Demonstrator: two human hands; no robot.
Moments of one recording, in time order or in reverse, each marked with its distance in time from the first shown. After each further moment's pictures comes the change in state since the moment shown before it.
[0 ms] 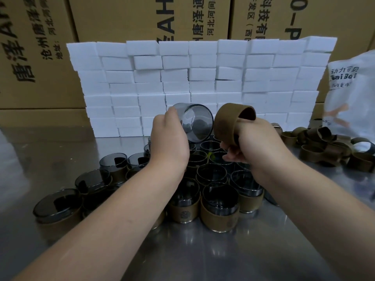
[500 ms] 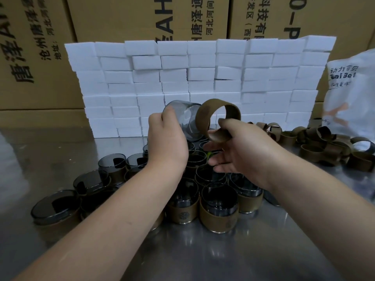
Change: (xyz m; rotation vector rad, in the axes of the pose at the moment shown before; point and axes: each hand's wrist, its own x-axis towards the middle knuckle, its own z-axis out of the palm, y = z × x) left_hand -0.003 -0.002 0.000 0.029 0.040 0.044; right_hand -0.005 0.002 0.004 -0.075 -0.191 0.106
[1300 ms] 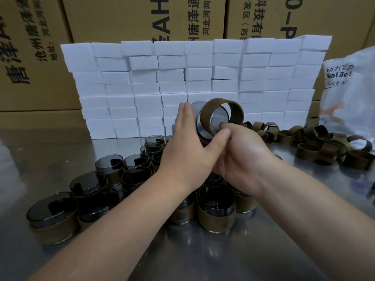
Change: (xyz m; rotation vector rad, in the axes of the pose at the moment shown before) left_hand -0.021 -0.009 0.003 0.461 -0.379 0.415; right_hand -0.001 0.010 0.008 0.555 -0.174 0.031
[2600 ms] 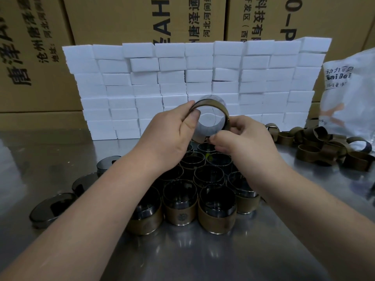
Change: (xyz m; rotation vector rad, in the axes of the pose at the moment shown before) left_hand 0.024 -0.003 -0.044 0.106 -0.057 0.244; right_hand -0.001 -0.002 -0.014 -0.750 0.217 -0.530
